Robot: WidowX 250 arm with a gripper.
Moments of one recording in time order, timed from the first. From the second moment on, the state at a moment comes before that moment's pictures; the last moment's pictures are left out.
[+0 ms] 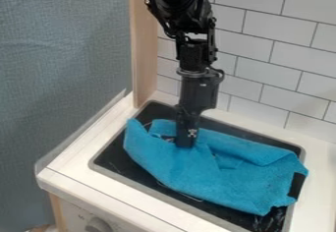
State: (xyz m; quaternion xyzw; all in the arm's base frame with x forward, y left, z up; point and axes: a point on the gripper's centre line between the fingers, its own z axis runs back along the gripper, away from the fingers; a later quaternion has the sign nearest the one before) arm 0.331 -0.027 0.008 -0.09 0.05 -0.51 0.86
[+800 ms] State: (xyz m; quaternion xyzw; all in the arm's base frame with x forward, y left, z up) arm 0.267 -0.028 0.045 -0.12 0.06 -0.60 0.79
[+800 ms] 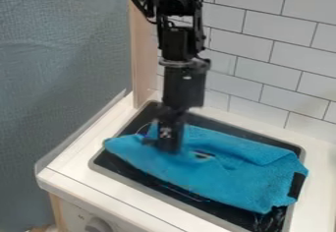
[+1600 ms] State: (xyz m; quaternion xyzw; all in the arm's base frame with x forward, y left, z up) arm 0.232 -0.008 0.013 -0.11 0.14 -0.63 0.75
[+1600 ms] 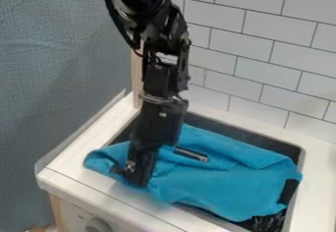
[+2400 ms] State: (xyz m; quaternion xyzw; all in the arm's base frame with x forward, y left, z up) arm 0.232 -0.012 0.014 -0.12 0.14 -0.62 0.76
